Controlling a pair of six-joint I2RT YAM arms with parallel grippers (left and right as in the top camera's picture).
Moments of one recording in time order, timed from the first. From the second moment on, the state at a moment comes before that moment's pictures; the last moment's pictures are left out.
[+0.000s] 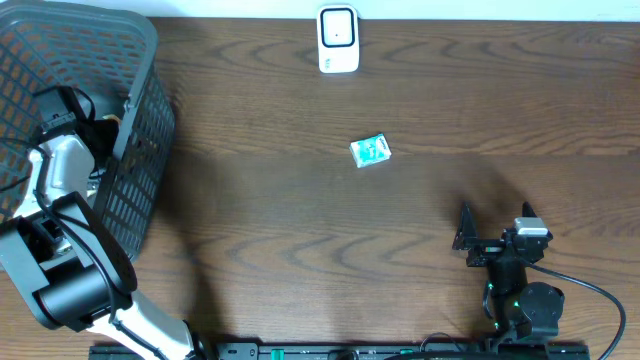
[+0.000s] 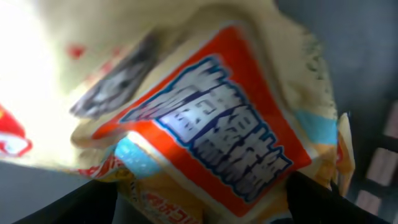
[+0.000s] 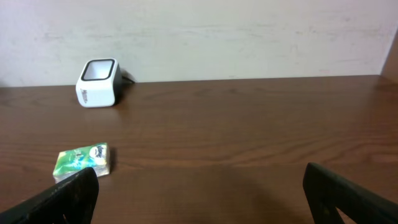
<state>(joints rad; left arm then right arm) 0.46 1.88 1.28 -0.55 -0.03 -1.20 -0.02 0.01 0.01 -0.07 -0.03 0.05</state>
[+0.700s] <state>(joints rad) 0.46 1.88 1.28 -0.45 -0.14 -0.84 -0.02 0.01 0.01 -0.07 -0.03 0.05</state>
